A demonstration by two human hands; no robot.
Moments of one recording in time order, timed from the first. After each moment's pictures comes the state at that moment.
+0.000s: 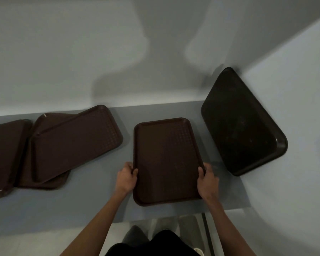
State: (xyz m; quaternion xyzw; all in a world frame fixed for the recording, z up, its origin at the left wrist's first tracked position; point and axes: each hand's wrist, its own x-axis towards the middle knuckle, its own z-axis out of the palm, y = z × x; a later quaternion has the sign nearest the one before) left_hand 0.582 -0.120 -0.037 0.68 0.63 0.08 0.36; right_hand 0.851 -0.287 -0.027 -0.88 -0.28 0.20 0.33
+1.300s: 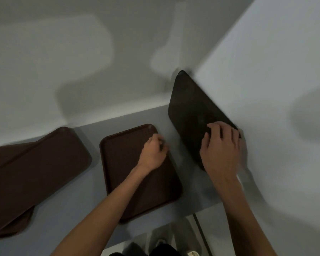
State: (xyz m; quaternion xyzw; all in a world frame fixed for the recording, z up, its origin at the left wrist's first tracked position) left_hand 0.800 -0.130 0.086 0.82 0.40 0.10 0.40; right_hand 0.932 -0.299 0.151 -0.89 -0.34 -0.21 0.21
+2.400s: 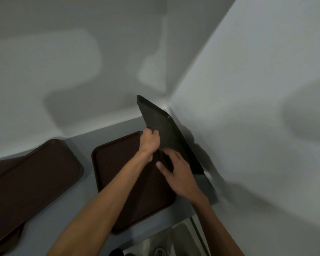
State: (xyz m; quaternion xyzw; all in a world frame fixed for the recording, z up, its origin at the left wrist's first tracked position) left_hand 0.862 -0.116 0.117 0.63 0.48 0.17 0.59; right_hand 0.886 -0.290 0.099 -0.79 -0.43 0.20 0.40
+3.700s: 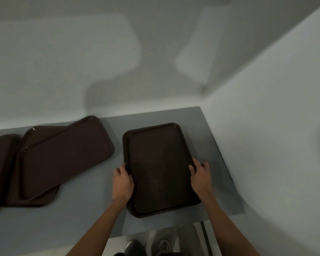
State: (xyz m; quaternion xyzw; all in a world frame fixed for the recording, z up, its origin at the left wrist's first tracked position) left_hand 0.610 -0.120 -0.043 0.73 0.61 0.13 0.28; right_hand 0.893 -0.251 -0.061 -0.88 -0.34 0.17 0.28
